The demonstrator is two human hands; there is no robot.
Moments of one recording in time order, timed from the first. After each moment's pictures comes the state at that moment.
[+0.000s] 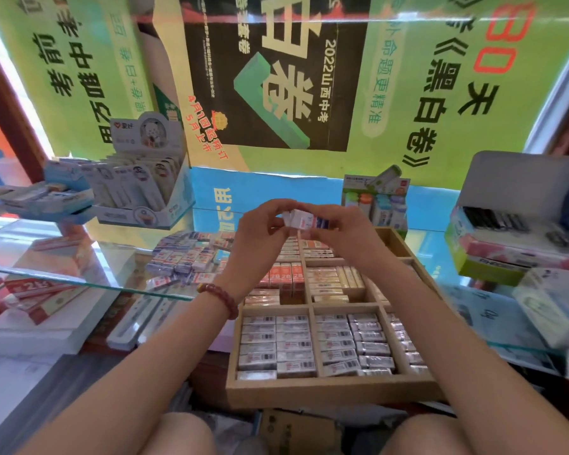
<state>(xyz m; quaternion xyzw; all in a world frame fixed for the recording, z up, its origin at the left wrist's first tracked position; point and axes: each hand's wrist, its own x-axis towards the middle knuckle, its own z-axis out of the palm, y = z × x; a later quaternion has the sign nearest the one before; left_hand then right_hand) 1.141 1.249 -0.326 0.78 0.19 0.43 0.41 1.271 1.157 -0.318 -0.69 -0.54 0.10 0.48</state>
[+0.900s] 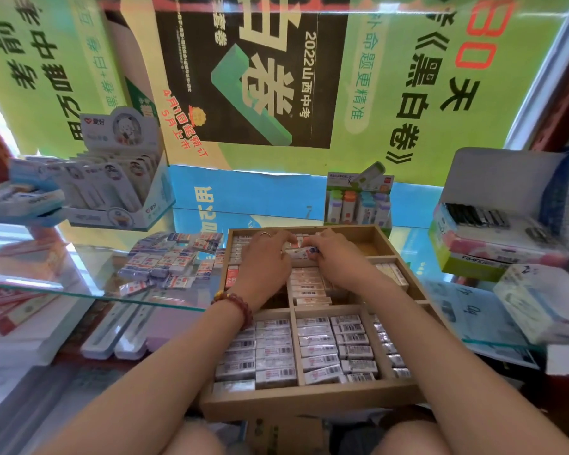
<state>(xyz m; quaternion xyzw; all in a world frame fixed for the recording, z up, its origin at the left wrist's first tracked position) 1.183 1.250 -0.374 0.89 0.30 0.26 0.22 1.290 1.160 -0.351 -0.84 -0.51 0.04 0.15</state>
